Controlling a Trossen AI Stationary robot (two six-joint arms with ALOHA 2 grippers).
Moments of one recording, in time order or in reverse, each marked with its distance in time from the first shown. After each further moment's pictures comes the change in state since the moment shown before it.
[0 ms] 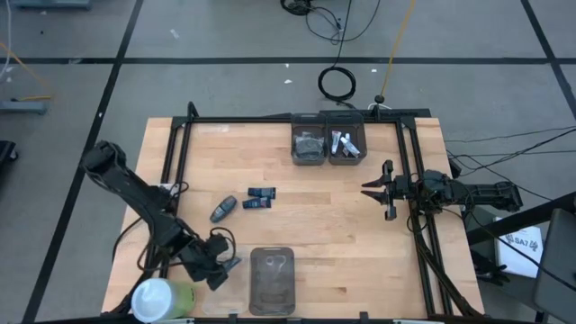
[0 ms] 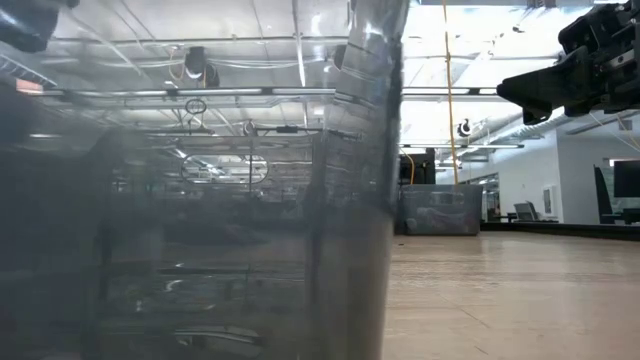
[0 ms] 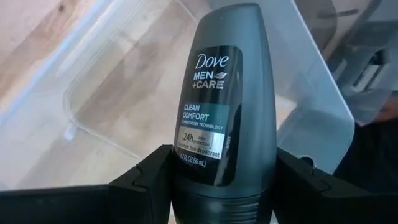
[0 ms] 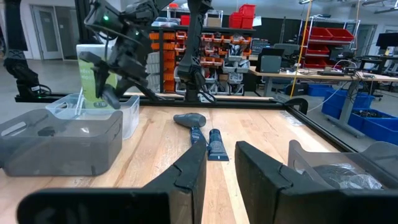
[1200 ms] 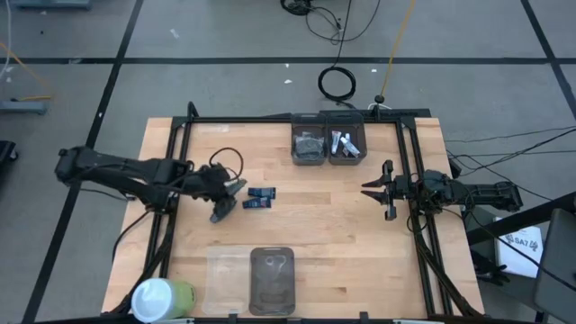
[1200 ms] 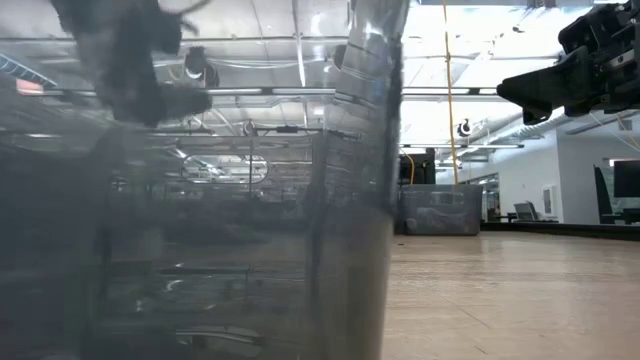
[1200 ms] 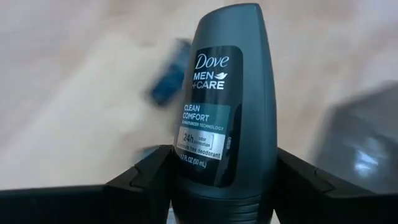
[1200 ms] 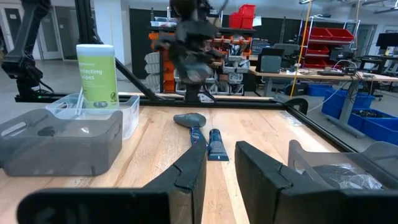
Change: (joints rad) left arm 0.661 -0.383 -0.023 -0.322 -0.130 0.856; right arm 0.000 0.000 0.000 0.000 0.000 0.000
